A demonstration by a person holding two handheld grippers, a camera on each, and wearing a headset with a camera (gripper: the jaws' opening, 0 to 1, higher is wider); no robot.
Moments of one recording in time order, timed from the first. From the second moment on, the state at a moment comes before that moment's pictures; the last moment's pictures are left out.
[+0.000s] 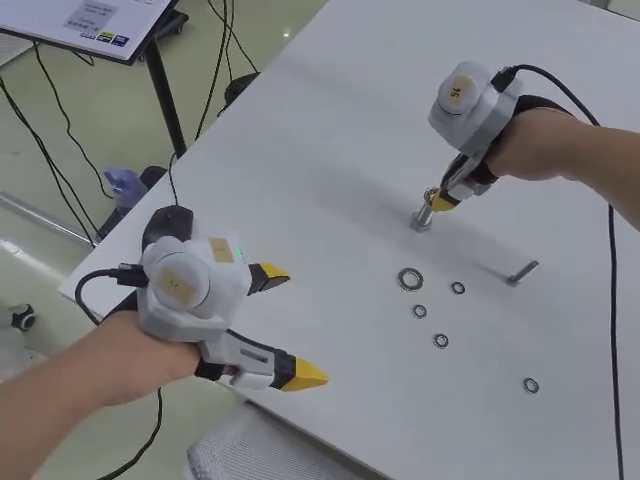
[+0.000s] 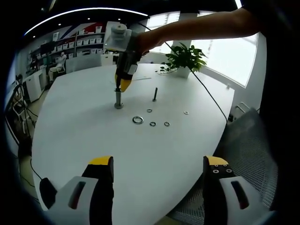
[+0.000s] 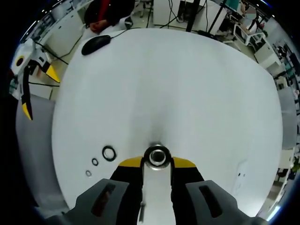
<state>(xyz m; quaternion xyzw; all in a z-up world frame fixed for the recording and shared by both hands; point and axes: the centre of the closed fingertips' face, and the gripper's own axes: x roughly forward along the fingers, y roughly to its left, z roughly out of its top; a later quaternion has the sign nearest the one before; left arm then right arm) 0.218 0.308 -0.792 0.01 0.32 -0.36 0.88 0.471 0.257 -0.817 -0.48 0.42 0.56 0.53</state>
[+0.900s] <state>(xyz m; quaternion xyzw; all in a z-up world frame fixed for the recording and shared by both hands) 0.220 0.303 -0.788 0.01 0.31 -0.36 0.88 0.463 0.251 -0.843 -0.50 0.43 0.56 0.50</state>
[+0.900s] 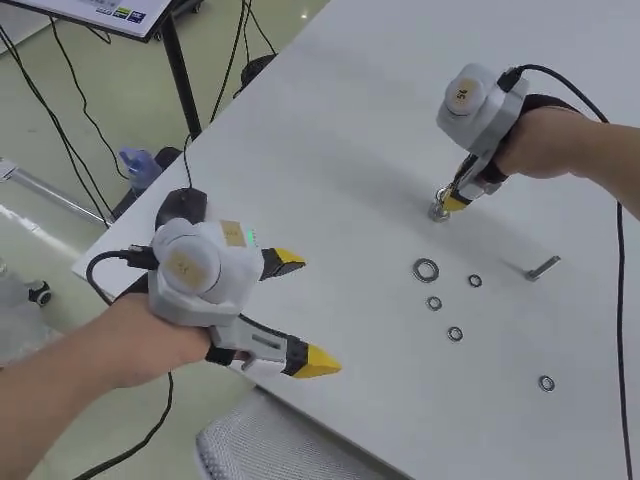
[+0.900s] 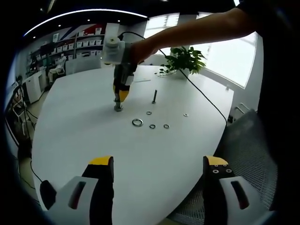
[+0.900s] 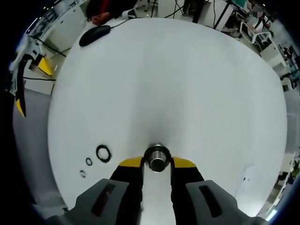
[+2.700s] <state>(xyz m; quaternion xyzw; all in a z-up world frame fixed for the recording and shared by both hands) 0.220 0.307 -0.786 0.03 0.31 -0.36 0.88 0.480 0.262 -0.849 -0.49 0.41 0.56 0.53</state>
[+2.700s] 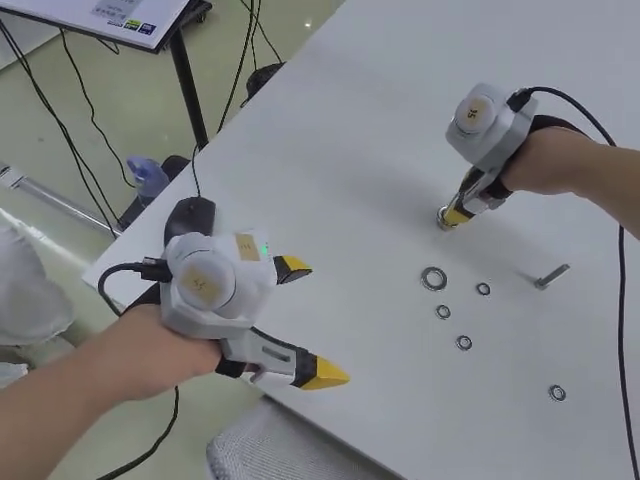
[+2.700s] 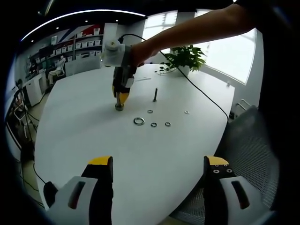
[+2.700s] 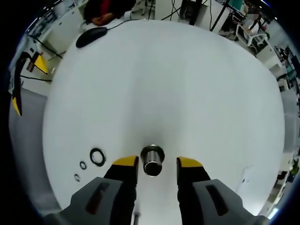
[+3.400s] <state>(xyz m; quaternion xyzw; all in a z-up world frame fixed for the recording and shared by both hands) 0.220 0.294 -0.769 0.04 0.30 -0.39 0.87 0.462 0.246 -0.765 -0.47 0.34 0.55 0.60</state>
